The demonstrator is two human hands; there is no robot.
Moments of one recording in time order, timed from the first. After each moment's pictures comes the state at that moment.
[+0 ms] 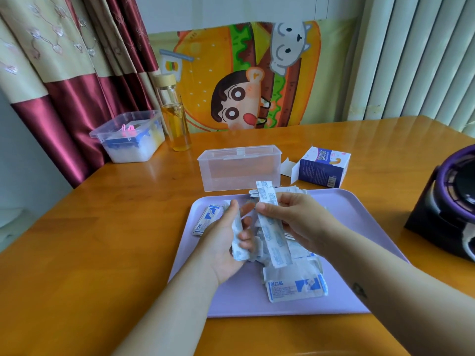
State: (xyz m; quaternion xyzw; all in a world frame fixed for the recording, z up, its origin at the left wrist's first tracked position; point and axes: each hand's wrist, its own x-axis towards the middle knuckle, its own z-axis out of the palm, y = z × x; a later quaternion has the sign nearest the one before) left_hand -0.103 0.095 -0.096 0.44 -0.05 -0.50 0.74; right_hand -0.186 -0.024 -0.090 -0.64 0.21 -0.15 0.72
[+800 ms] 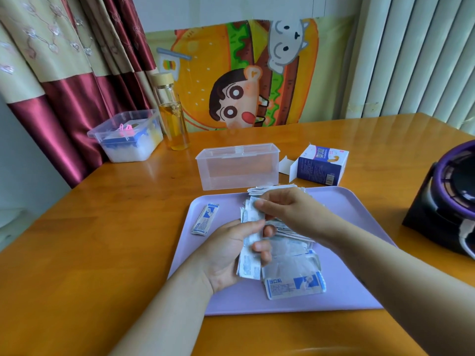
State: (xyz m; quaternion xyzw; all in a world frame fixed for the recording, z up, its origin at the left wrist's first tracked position) left_hand -0.118 0.105 -0.087 0.43 -0.16 -0.58 0.68; right_hand -0.188 -0.028 -0.079 -0.82 0.13 -0.14 0.54
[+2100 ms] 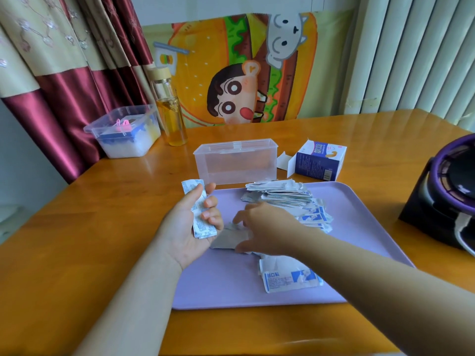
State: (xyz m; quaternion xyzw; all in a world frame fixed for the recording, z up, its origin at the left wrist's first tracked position) left_hand -0.077 0.121 -0.076 0.40 -0.04 -0.43 0.81; right_hand -0.160 -0.004 -0.105 -0.99 0.12 0.00 0.09
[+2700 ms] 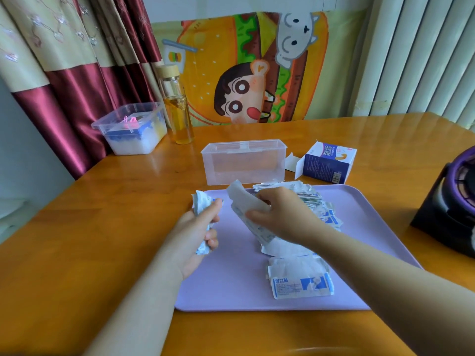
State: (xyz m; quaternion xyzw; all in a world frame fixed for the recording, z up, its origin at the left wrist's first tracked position) left_hand -0.072 0.132 -0.095 0.63 -0.11 -0.33 0.69; right_hand -0.162 -0.009 -0.089 -0.92 0.20 -0.16 0.31
